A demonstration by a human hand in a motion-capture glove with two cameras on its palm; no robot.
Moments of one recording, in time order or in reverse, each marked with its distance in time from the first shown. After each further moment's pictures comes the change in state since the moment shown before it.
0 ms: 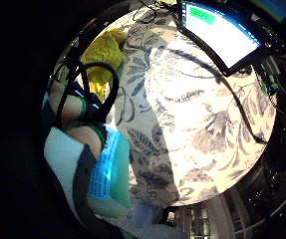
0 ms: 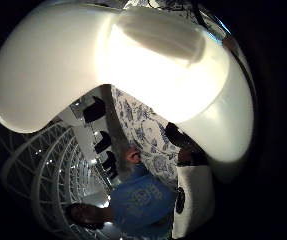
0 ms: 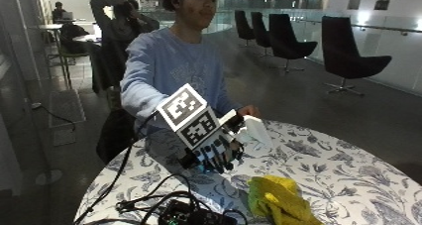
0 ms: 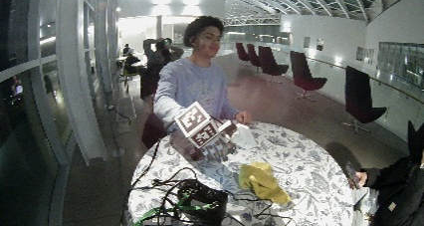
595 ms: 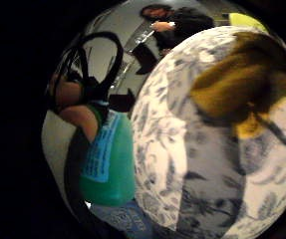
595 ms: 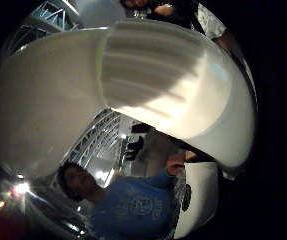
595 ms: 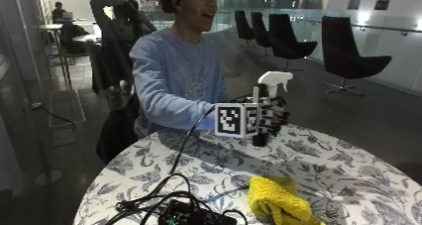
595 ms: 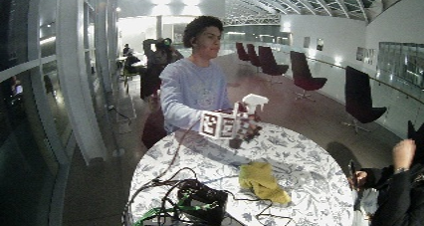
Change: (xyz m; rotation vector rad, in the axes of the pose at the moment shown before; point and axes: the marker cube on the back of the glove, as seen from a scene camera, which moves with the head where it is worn) arm -0.151 0.031 0.120 -0.030 -0.634 -0.589
